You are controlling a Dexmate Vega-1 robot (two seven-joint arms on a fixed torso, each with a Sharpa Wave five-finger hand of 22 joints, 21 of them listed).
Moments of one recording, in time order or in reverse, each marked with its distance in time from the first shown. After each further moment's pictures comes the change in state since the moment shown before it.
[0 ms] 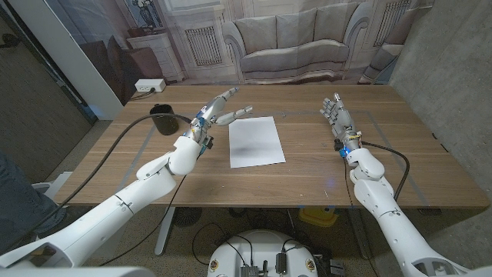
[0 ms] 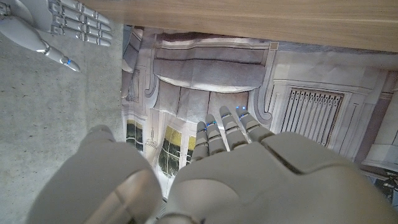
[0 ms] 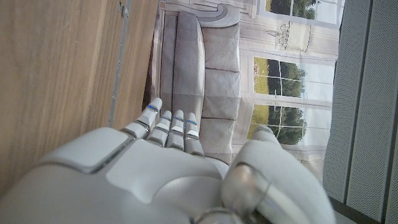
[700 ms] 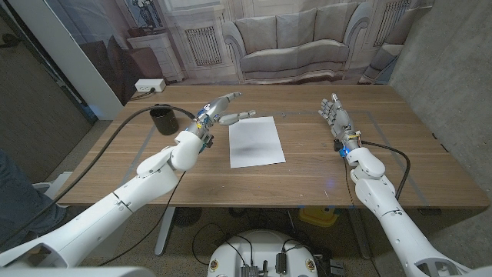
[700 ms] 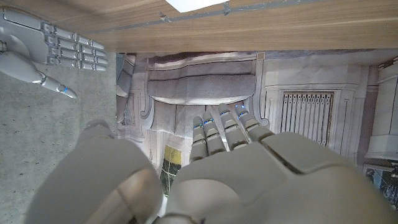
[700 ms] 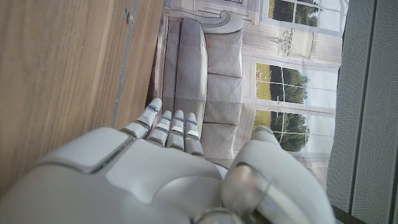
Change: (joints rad) left arm -0.001 0.014 0.003 -0.128 0.087 0.206 -0.119; left_hand 0.025 -0.032 -0.026 -0.018 0.006 0.075 -0.013 0.008 0.000 0.057 -0.025 0.000 0.000 0.041 -0.001 0.000 0.000 0.020 -0.003 -0.021 0.000; right arm -0.002 -0.012 -0.008 -0.013 -0.005 -0.021 -0.002; right_hand -0.004 0.004 0.000 0.000 -0.008 0.000 0.000 0.000 0.000 0.000 0.000 0.000 0.000 0.000 0.000 0.000 0.000 0.000 0.000 -0.015 0.000
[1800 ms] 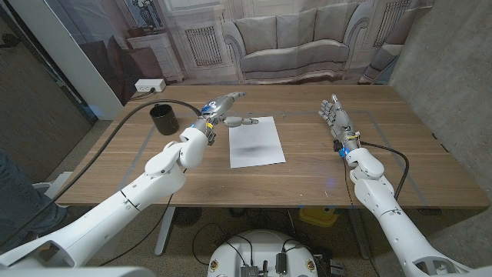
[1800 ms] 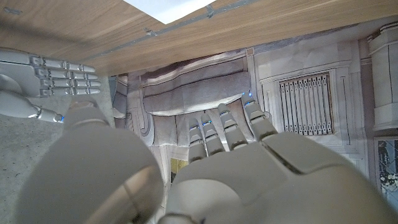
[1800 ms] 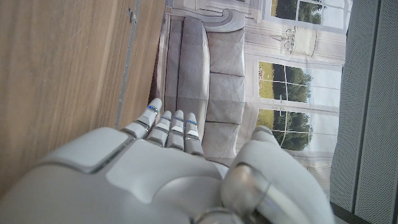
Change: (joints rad) left arm -0.025 -0.027 0.044 -0.039 0.214 0.133 -0.084; left_hand 0.163 -0.078 -0.056 -0.086 0.020 0.085 -0.106 -0.003 0.005 0.024 -0.048 -0.021 0.005 0.023 0.001 -0.016 0.005 0.132 0.159 -0.018 0.004; right arm 0.009 0.006 -0.001 0.023 0.000 0.006 0.001; right_hand -0.004 0.004 -0.003 -0.003 0.000 0.000 0.000 -0.004 0.000 0.000 0.000 -0.004 0.004 0.000 0.000 -0.004 0.000 0.000 0.000 -0.014 0.005
